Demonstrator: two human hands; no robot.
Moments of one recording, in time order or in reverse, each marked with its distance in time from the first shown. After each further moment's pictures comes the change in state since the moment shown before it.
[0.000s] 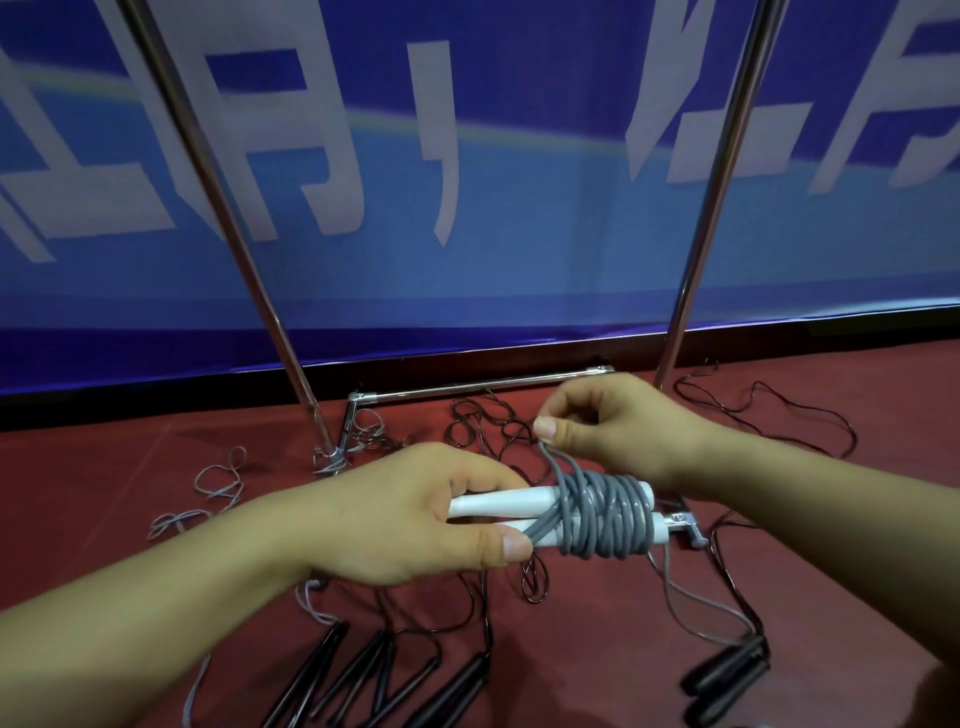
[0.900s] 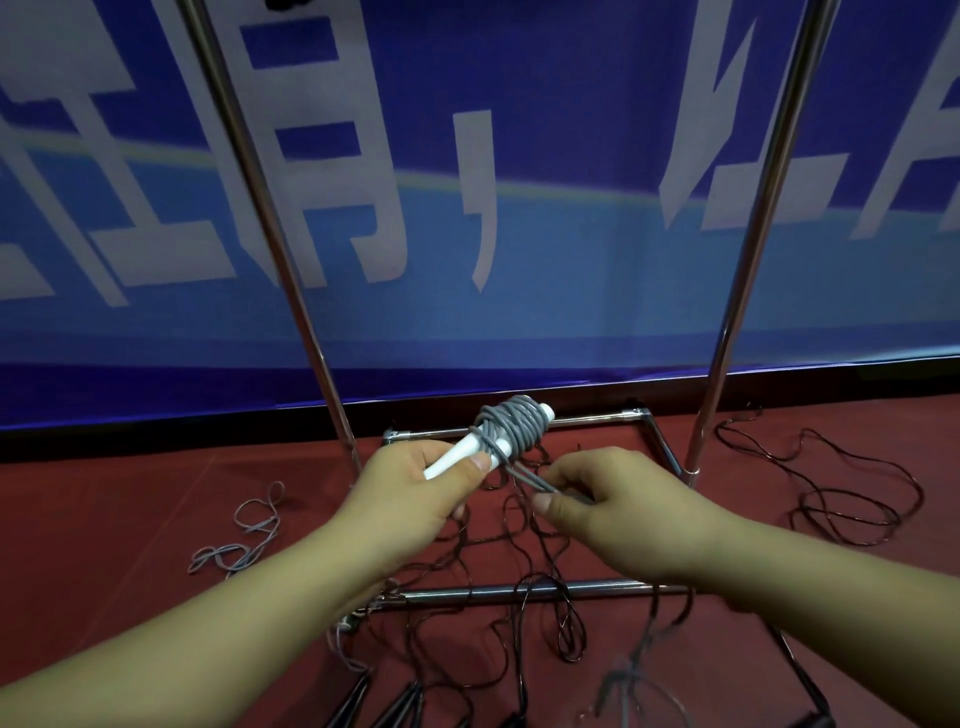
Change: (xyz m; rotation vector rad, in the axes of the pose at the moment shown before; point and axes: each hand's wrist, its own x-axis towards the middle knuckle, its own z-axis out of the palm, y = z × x) left_hand 0.011 -0.036 -0.009 -0.337 0.786 -0.274; right_hand -0.002 -0.031 0.030 -0.314 -0.020 -0.033
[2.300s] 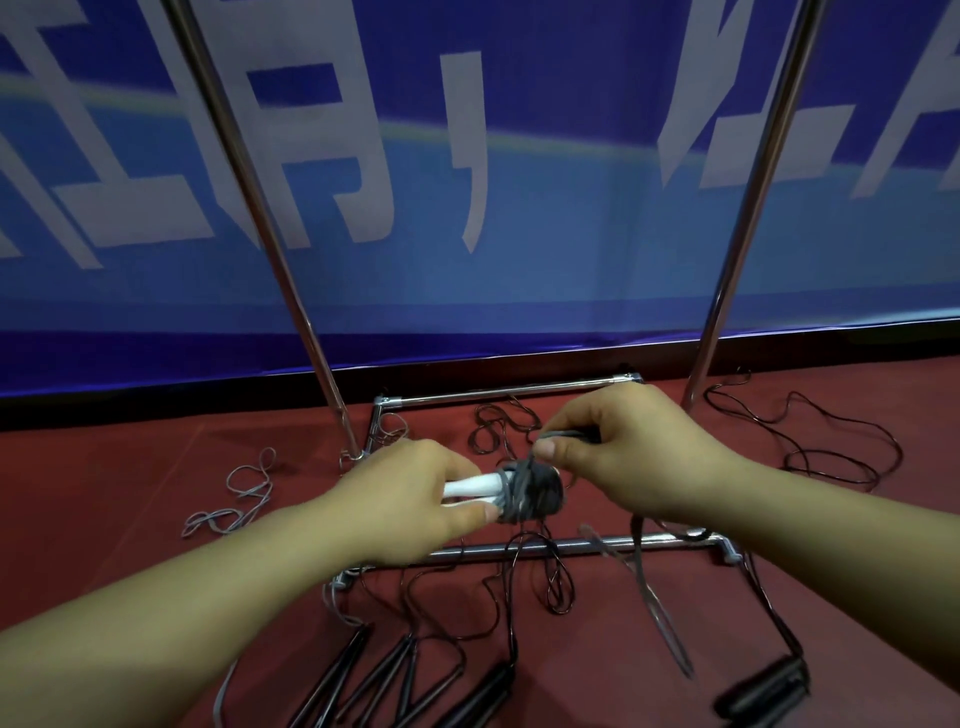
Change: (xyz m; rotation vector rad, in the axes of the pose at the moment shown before) left_hand 0.001 -0.014 -0.007 0.842 -0.357 0.197; right_hand 0.000 0.005 -0.010 0.021 0.092 -0.008
